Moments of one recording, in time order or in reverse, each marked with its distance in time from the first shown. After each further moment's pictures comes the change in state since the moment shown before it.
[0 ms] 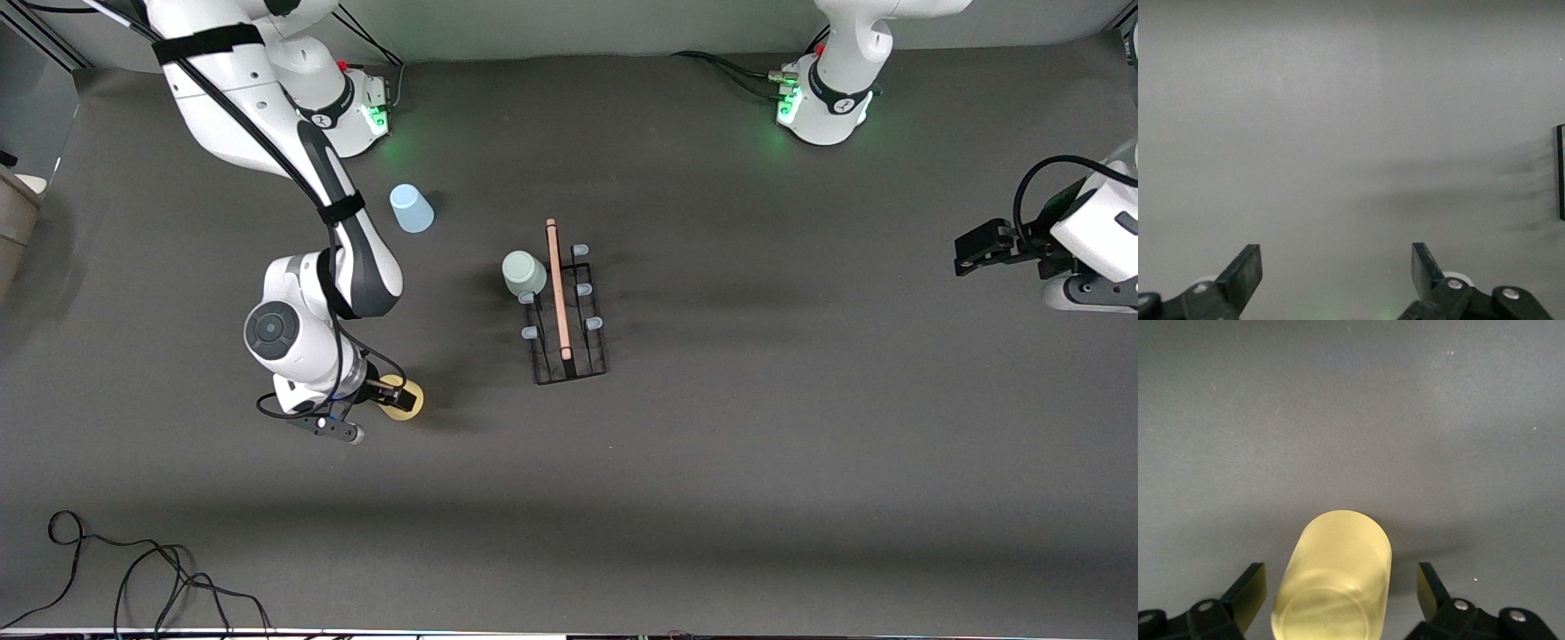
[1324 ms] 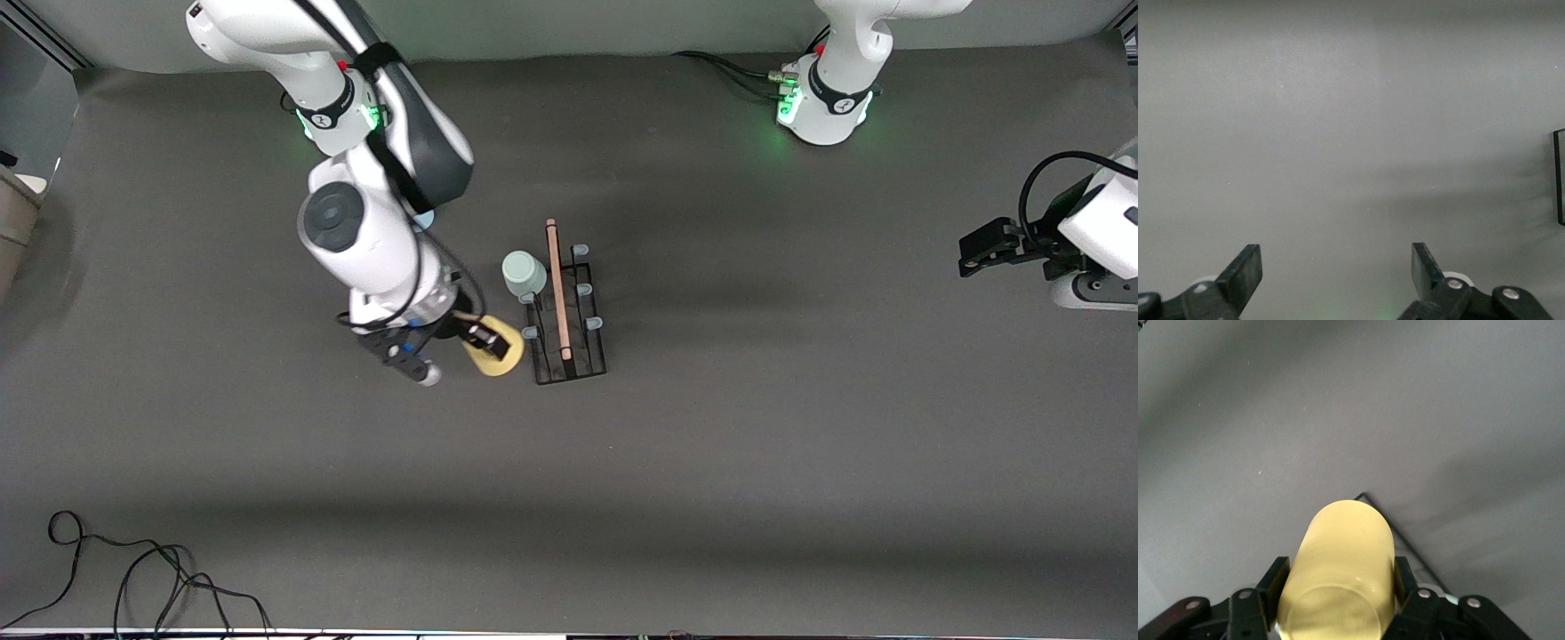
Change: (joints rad) left arm 0.000 0.000 0.000 0.014 0.000 0.005 0.000; right arm 0.266 -0.179 0.015 0.200 0.066 -0.246 0.574
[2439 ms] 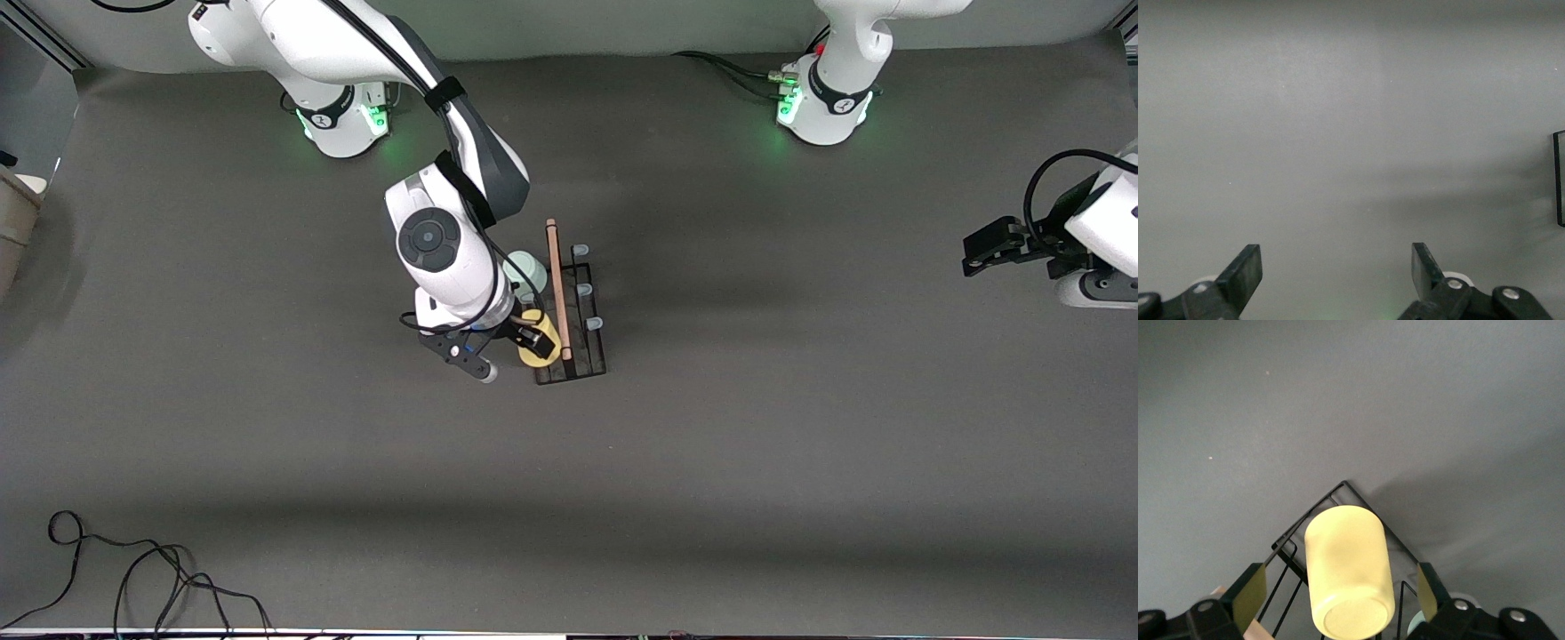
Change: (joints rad) left arm 0.004 -0.004 0.002 0.000 -0.002 0.000 0.000; right arm 0.059 0.119 -0.026 0.035 -0.021 -0.009 0.036
